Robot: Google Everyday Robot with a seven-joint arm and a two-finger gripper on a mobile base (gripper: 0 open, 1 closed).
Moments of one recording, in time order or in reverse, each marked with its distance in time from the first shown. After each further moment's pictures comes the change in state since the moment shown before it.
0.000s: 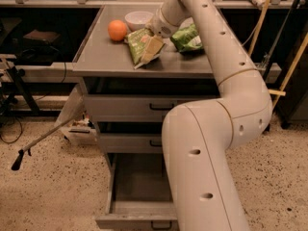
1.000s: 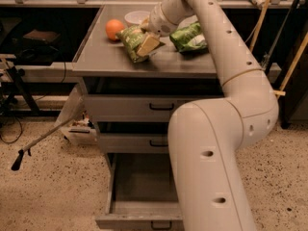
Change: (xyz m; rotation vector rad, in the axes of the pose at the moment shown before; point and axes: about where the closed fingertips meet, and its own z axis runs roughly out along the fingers) arm -0.025 0.016 -0.010 -0.042 -0.113 -0.089
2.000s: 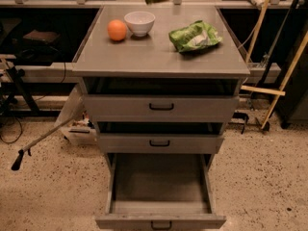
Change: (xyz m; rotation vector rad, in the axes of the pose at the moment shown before) arm -0.137 0.065 -0.249 0.396 -0.367 -0.299
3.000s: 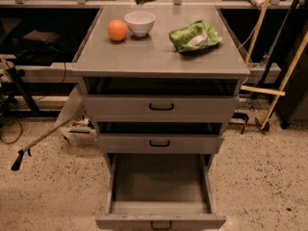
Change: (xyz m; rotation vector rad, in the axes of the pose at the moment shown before) arm -0.061 0.025 -0.021 0.029 -0.035 -0.055
